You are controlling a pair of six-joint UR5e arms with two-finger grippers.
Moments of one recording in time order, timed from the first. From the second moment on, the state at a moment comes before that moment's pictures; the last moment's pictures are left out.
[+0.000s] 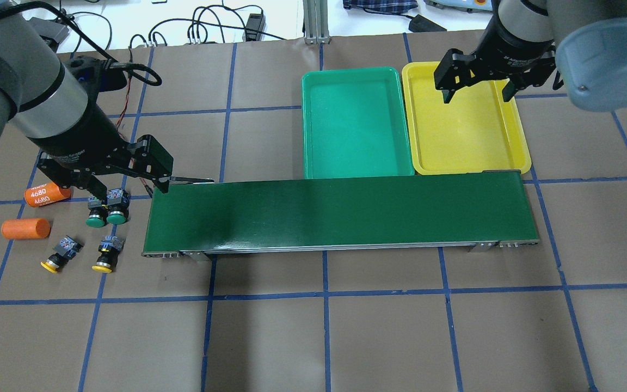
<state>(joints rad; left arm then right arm) -1.51 -1.40 -1.75 -1.62 1.56 0.00 1.55 -1.53 1.61 -1.81 -1.56 0.00</state>
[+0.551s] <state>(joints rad) -1.38 -1.41 -1.75 -1.62 1.56 0.05 1.55 -1.53 1.61 -1.81 -1.55 0.01</state>
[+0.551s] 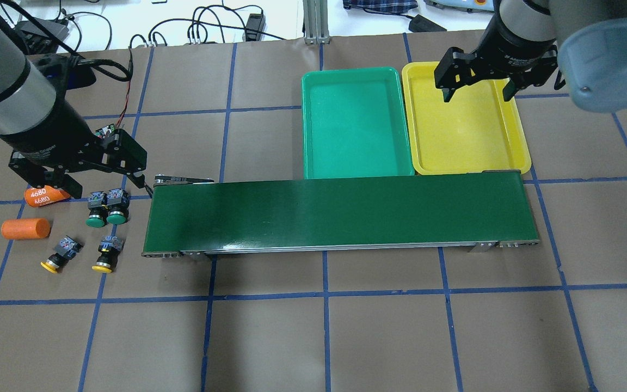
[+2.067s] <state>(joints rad) -1.02 -1.97 -1.74 -0.89 1.61 0.34 1.55 -1.57 1.64 -1.80 -1.57 0.01</state>
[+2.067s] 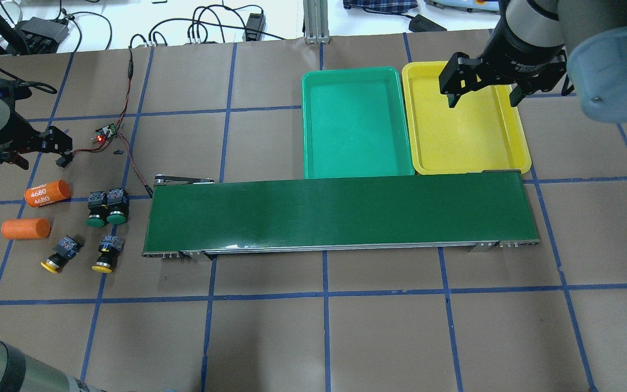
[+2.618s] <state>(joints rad) -0.97 -2.05 -1.74 -0.82 1.61 0.39 1.55 -1.58 1.67 -1.80 -1.57 0.02</state>
